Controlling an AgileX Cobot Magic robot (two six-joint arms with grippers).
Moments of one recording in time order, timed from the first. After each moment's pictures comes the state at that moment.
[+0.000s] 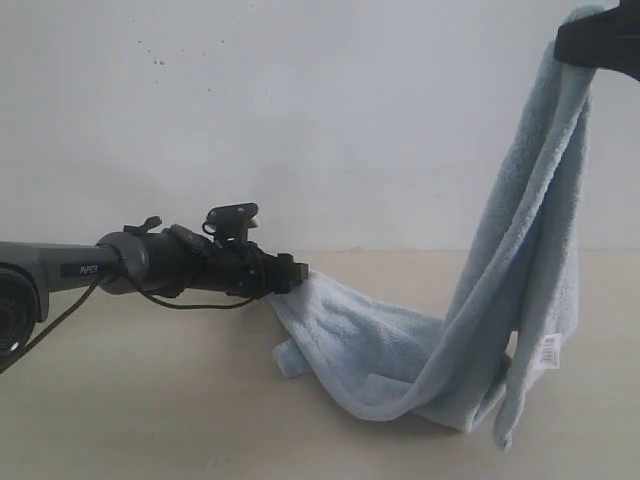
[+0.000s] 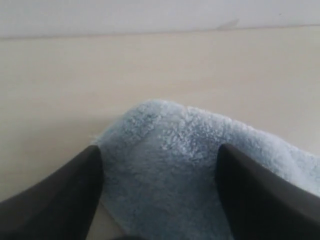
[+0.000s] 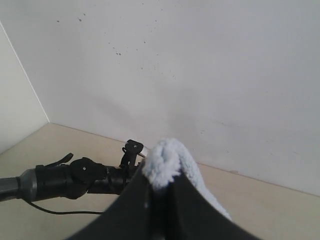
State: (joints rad) left arm -0.32 2.59 -1.99 -1.06 0.24 0.84; right arm -0.04 1.13 -1.04 -1.75 -0.70 1.90
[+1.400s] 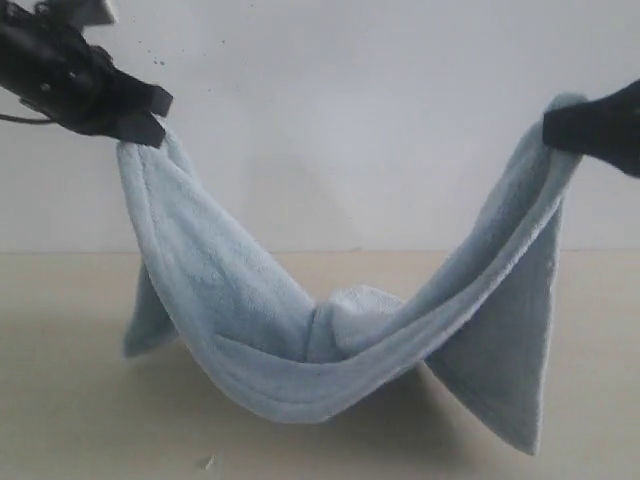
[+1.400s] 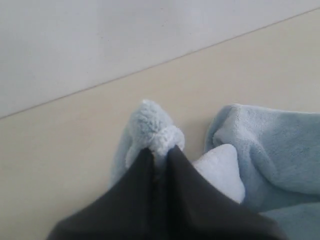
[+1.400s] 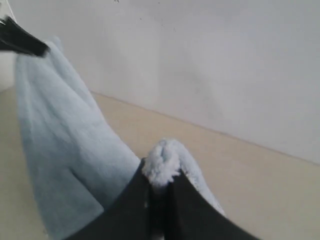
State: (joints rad) left arm -0.16 1.76 -1.73 -0.40 0.85 0.42; right arm -0.04 1.12 -0.88 -1.75 -0.70 1.72
